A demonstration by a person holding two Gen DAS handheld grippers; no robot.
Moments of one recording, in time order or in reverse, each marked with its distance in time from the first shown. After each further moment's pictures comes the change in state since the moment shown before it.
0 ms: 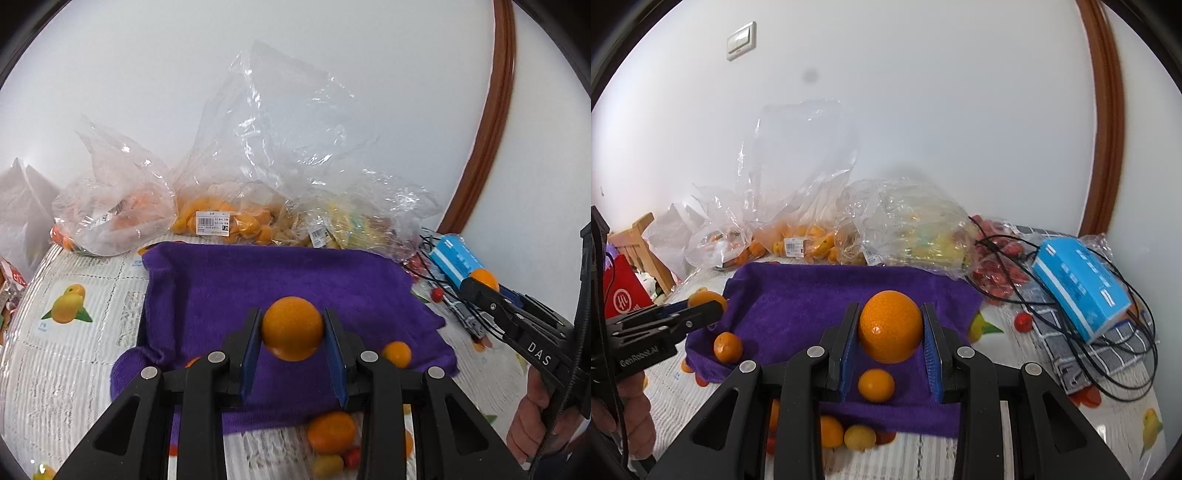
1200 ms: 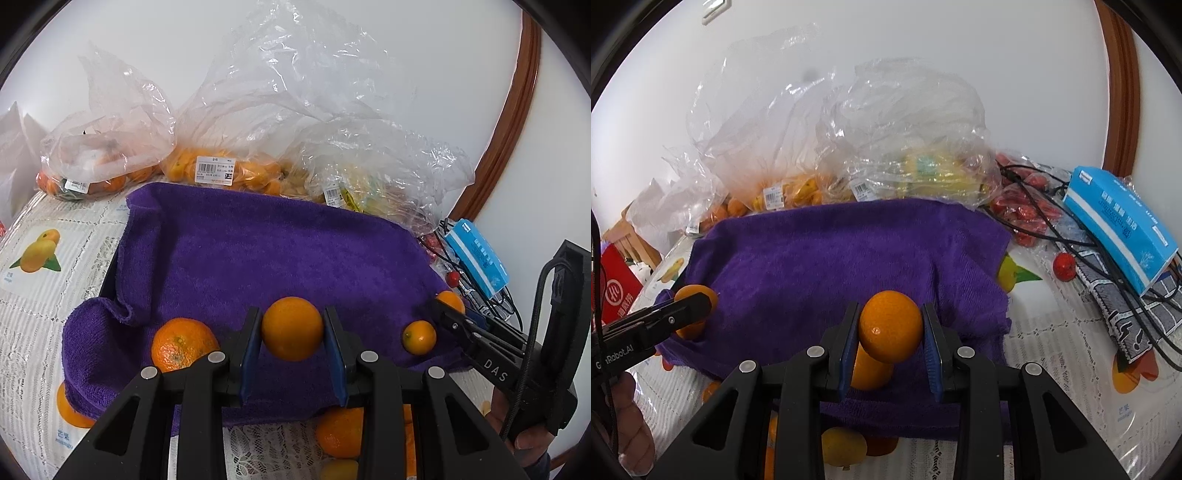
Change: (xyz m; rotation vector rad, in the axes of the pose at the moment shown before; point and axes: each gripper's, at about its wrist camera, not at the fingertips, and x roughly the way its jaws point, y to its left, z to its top) left arm 0.042 0.013 -0.033 -0.085 0.074 -0.026; right arm 0.075 -0.008 -0.048 0.053 0.132 0.018
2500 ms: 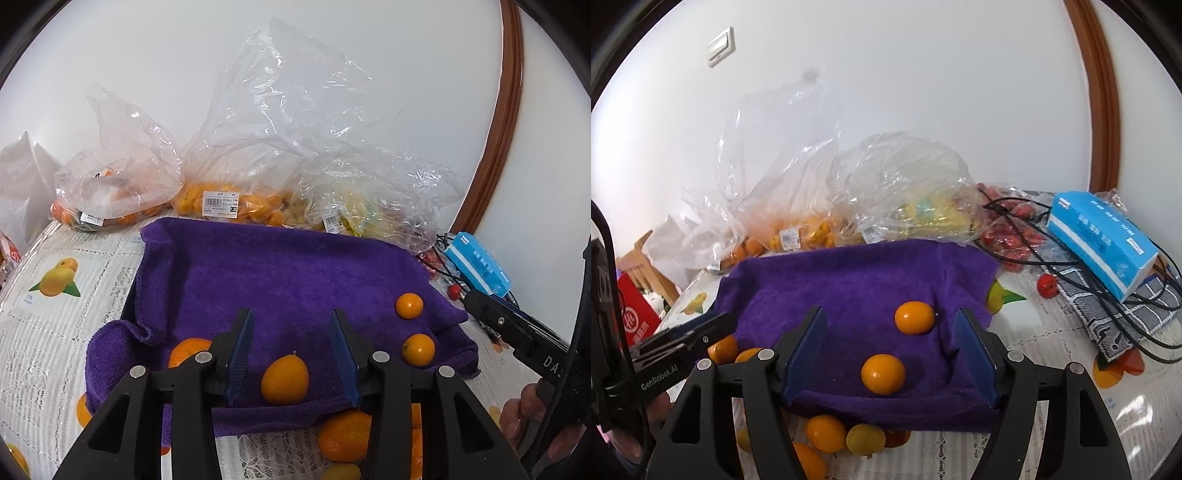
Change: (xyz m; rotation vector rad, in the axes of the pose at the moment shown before) left arm -0.020 -0.008 -0.001 0.041 -0.118 0.036; right arm -0.051 -0.003 0.007 0.061 -0.138 0.026
